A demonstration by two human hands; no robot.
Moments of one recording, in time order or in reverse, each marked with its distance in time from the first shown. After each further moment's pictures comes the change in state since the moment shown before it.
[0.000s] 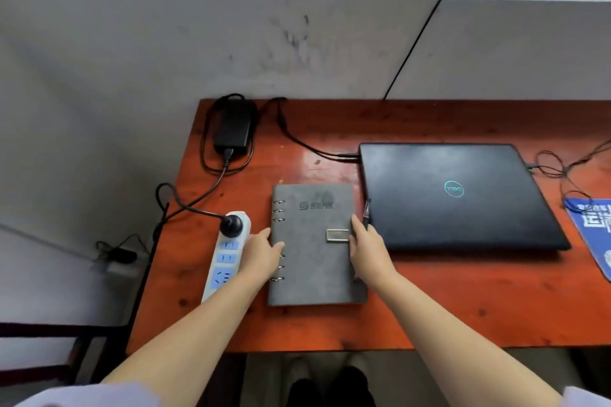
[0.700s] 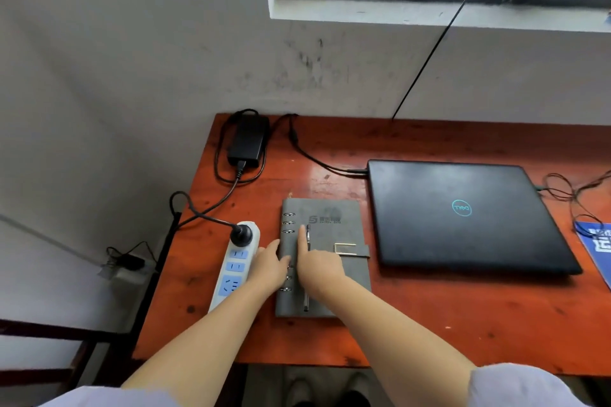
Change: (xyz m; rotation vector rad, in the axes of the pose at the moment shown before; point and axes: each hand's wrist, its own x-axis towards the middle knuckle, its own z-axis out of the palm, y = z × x) left_hand -0.001 -0.003 -0.001 0.069 -0.086 -0.018; right_hand -0.008 -0.084 0.045 -0.713 -0.260 -0.261
